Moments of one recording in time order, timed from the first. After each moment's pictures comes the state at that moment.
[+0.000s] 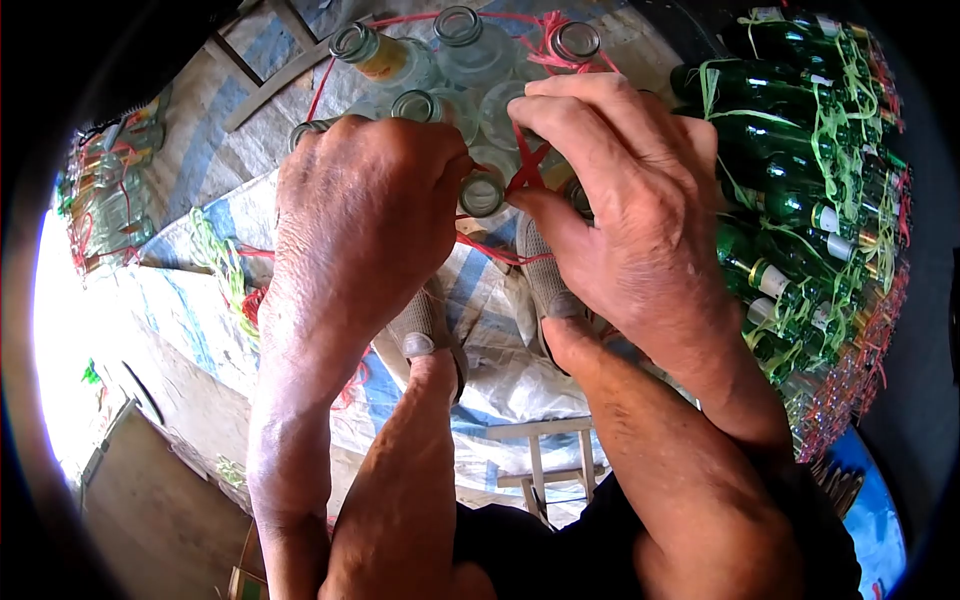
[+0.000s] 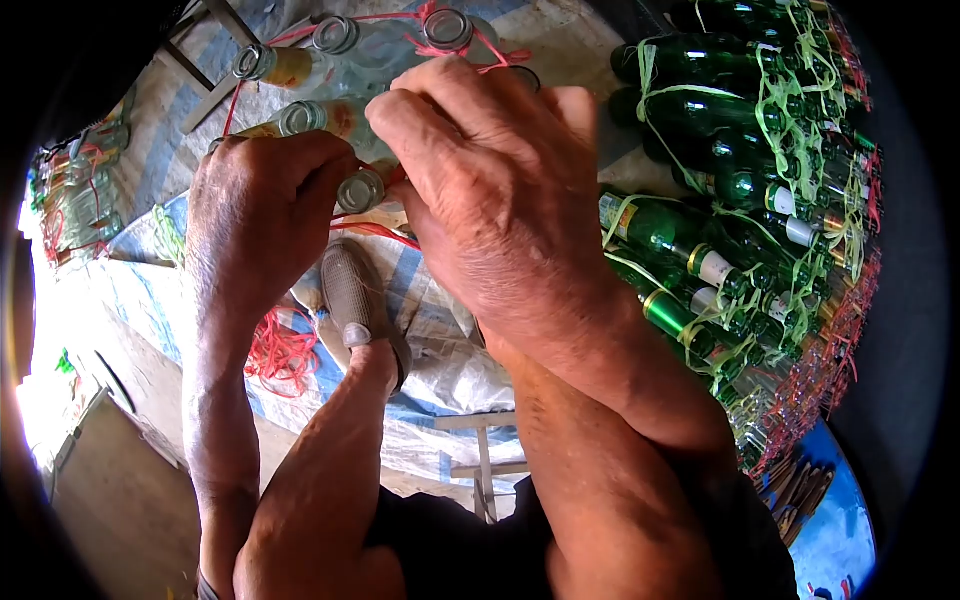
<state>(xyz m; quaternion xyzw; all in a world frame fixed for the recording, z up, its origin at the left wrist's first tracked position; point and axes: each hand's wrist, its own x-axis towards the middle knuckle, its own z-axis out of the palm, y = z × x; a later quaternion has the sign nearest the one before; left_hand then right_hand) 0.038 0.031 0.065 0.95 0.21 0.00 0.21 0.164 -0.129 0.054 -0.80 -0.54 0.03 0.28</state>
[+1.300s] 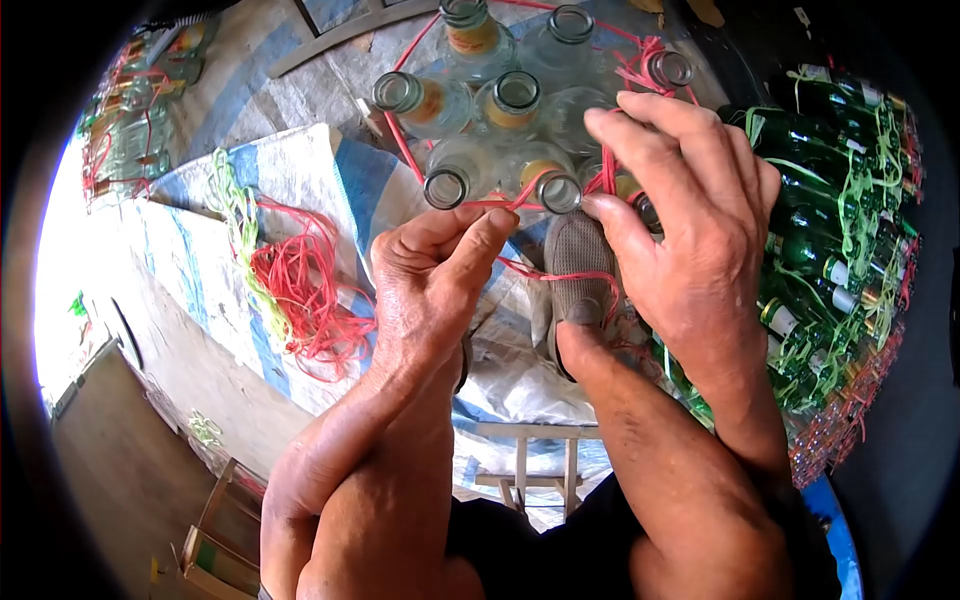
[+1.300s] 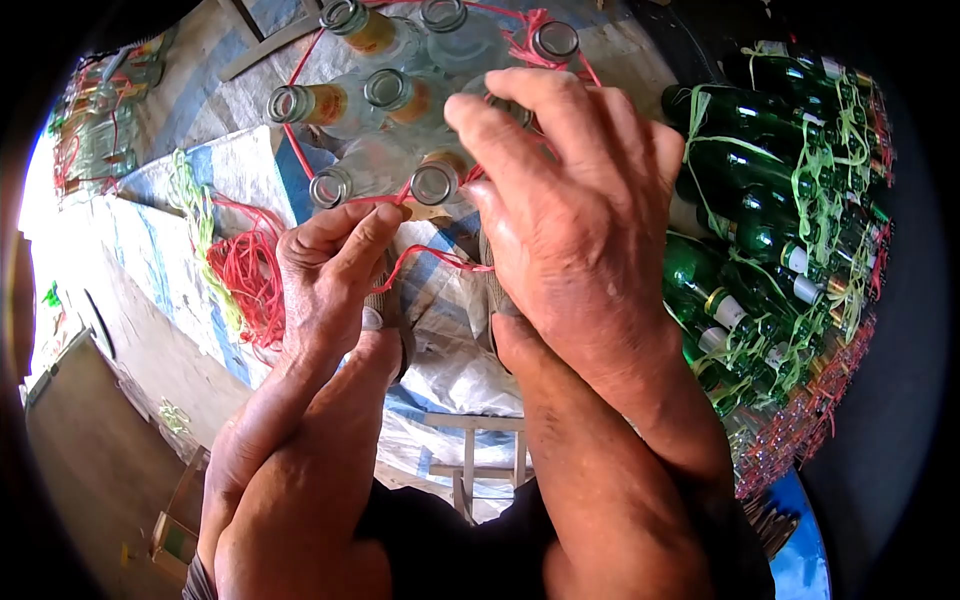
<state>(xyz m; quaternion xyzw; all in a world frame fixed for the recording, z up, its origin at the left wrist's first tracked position) -0.026 -0.035 0.027 0.47 0.52 0.16 0.70 0.162 -0.123 0.067 -0.78 -0.58 0.03 0.23</state>
